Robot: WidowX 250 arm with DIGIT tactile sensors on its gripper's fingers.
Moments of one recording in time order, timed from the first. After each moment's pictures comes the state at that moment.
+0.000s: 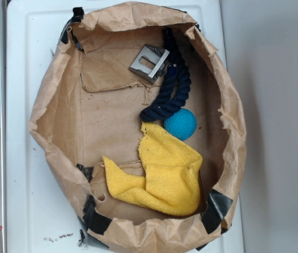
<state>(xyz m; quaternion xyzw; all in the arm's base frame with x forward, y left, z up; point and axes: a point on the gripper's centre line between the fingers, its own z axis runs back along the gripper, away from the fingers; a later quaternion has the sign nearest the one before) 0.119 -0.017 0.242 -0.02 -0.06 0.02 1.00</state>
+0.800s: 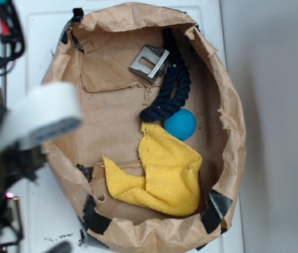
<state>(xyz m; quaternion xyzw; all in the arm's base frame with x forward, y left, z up) 0.189 -0.029 0.225 -0.03 -0.06 0.06 1.00</state>
